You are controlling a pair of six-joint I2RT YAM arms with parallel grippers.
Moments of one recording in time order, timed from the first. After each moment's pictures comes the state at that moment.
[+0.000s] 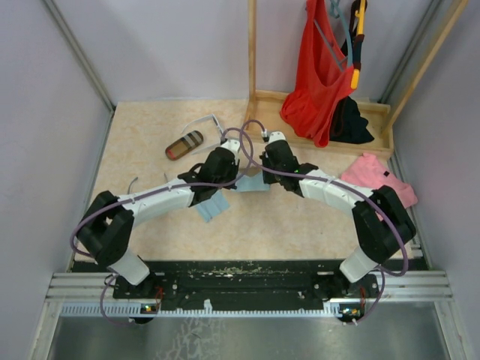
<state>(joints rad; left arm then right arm) -0.78 1.58 1.00 -0.04 -0.27 -0.27 0.63 1.55 0.99 -0.14 0.16 0.32</state>
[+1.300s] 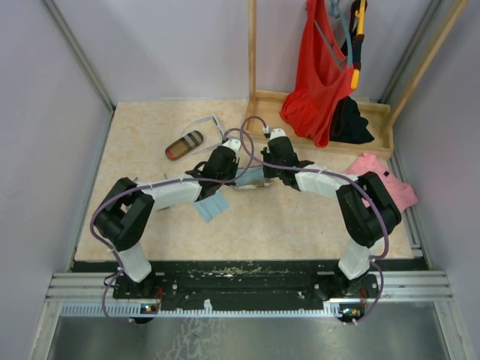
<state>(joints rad) -0.71 1.76 1.02 0.10 -0.29 -0.20 0.55 1.72 1.02 0.02 0.09 0.28</state>
